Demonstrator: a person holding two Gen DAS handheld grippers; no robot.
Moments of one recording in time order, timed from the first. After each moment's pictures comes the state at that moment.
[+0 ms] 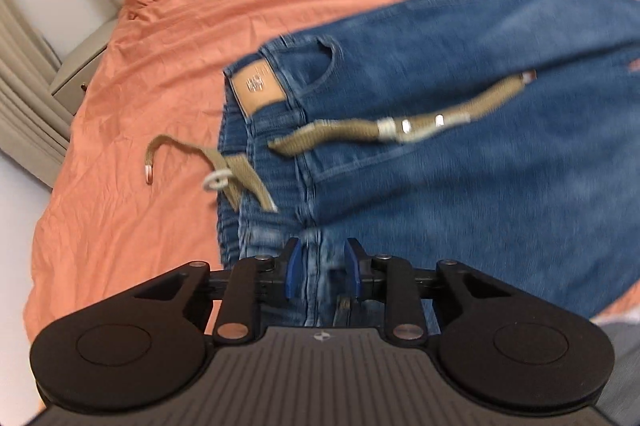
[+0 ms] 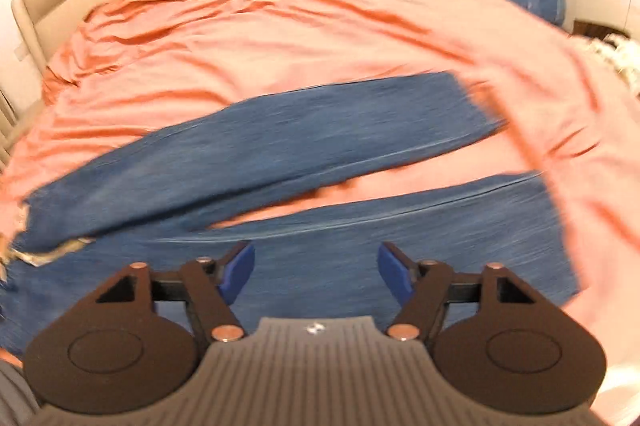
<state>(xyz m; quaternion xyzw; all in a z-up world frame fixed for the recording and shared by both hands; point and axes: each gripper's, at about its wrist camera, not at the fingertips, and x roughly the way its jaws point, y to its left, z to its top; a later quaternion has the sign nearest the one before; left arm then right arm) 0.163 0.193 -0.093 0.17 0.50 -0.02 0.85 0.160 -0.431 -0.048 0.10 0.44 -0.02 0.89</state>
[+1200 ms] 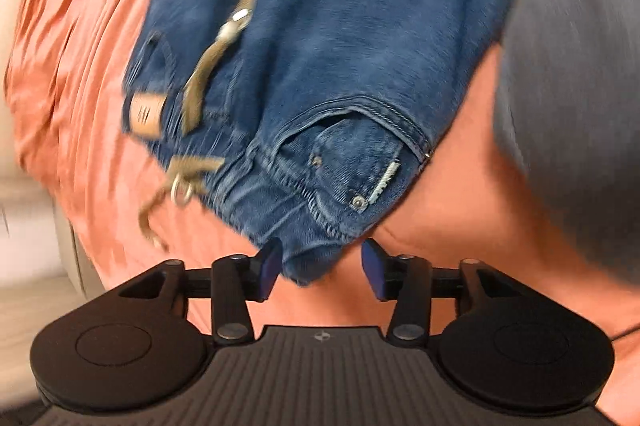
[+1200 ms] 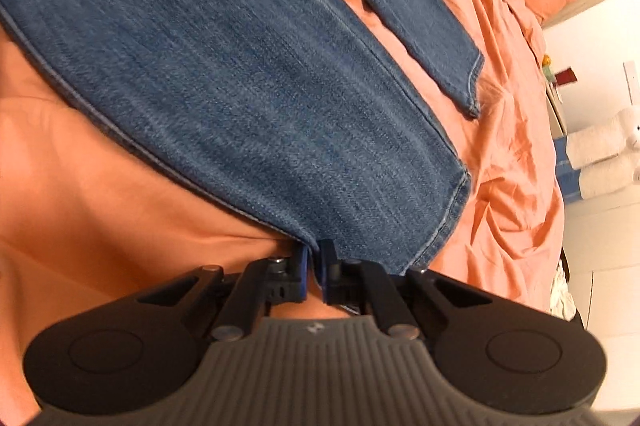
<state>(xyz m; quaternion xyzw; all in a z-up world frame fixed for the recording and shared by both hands) 0.105 0.174 -0.136 0.57 0.50 -0.20 0.62 0.128 -0.497 -0.189 -0.39 0.51 0.07 0.76</state>
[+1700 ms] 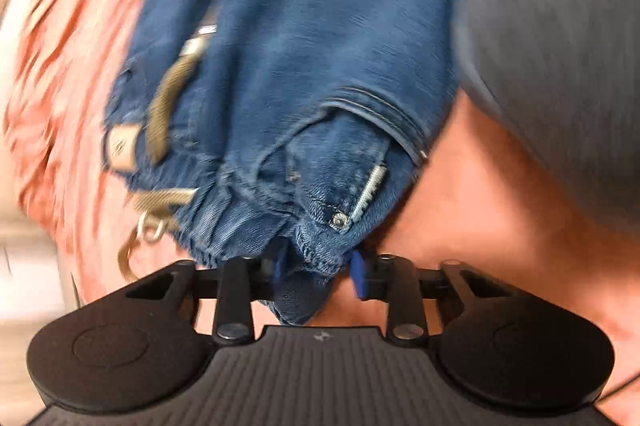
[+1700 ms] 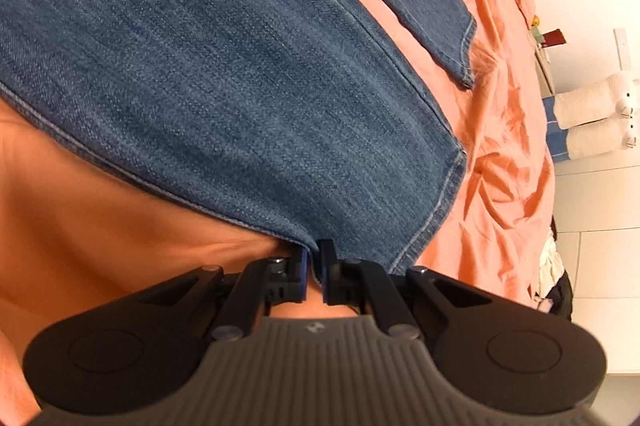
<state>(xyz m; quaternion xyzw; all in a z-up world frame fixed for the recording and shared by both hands) 0.111 0.200 -0.173 0.54 0.45 -0.22 0.67 0.144 -0.486 -0.198 -0.40 0.55 0.02 0.74</state>
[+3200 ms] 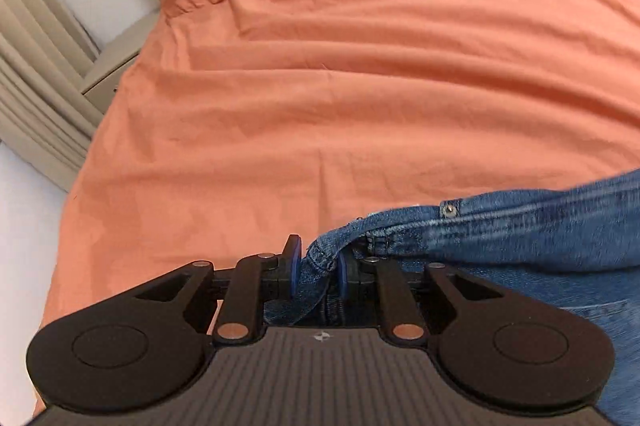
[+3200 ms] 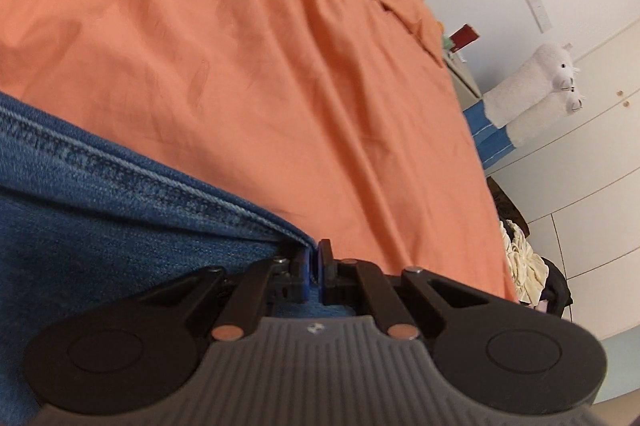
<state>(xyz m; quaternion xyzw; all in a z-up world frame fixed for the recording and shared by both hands) 0.436 0.222 -0.135 0.13 0.50 0.11 0.85 0.510 -0.477 -0.197 -0.30 0.47 -0.12 0.82</state>
